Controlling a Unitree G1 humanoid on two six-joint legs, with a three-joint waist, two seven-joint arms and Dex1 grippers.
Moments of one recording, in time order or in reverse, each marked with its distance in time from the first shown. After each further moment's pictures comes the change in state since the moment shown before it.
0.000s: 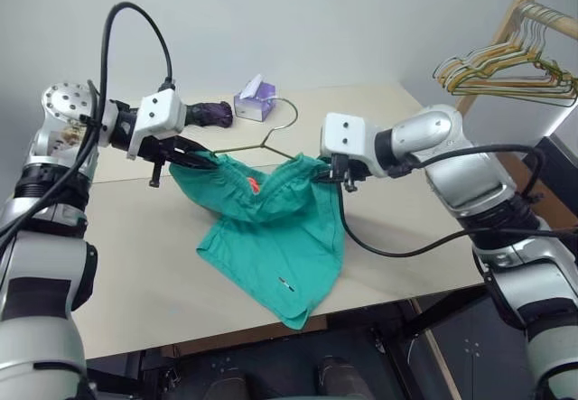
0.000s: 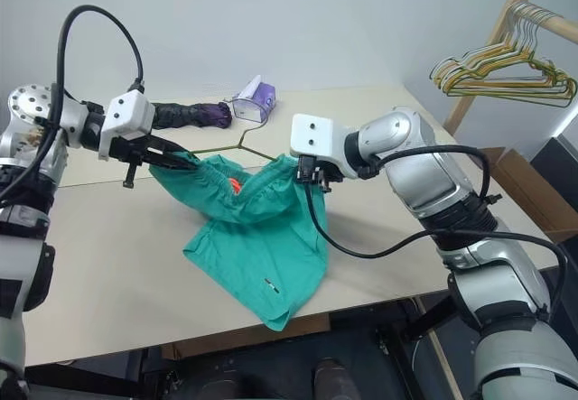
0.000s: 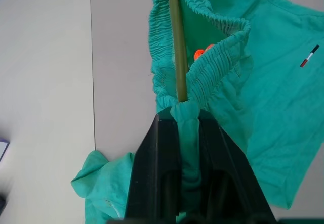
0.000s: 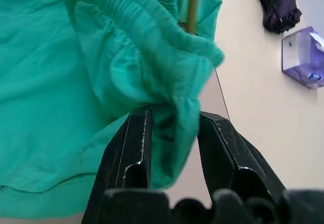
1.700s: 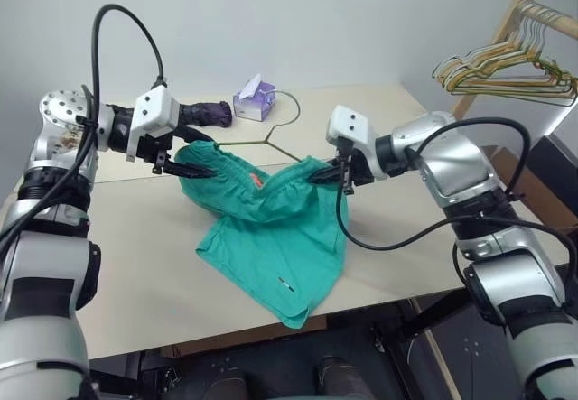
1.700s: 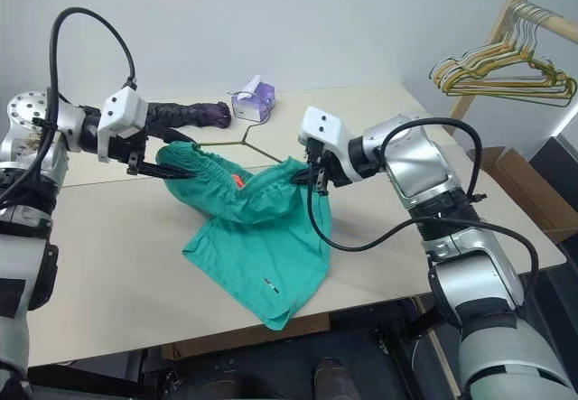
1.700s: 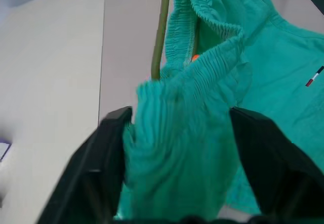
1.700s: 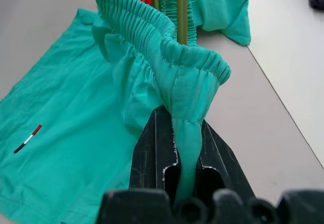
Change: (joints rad) left arm -0.001 -0.021 0.073 0.087 -0.039 -0.003 0.000; right arm 0.026 0.092 -0.114 0.172 0.116 0.109 0.083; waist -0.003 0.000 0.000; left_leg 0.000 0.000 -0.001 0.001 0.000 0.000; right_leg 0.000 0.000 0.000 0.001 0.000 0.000
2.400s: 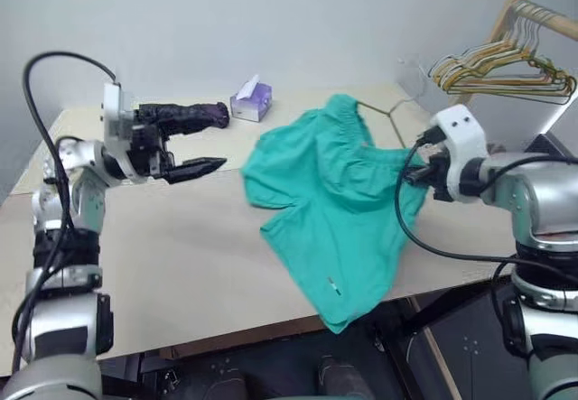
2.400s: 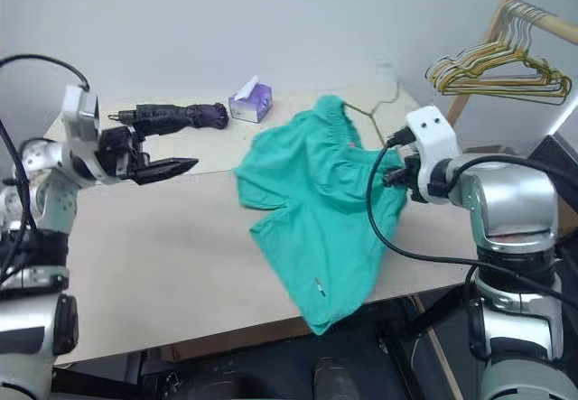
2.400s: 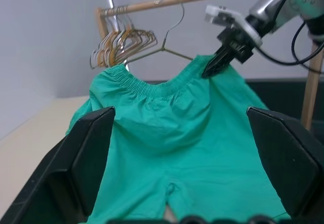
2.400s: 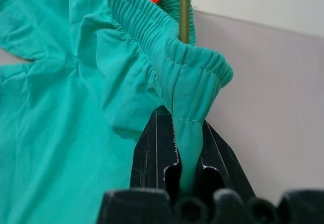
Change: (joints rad) left arm 0.464 -0.176 0.430 -0.682 -0.334 0.476 0.268; right arm 0.247 -0.058 -0.510 -0.495 -0.044 0.919 -0.681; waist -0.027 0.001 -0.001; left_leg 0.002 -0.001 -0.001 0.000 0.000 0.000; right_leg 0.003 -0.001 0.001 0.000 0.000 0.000
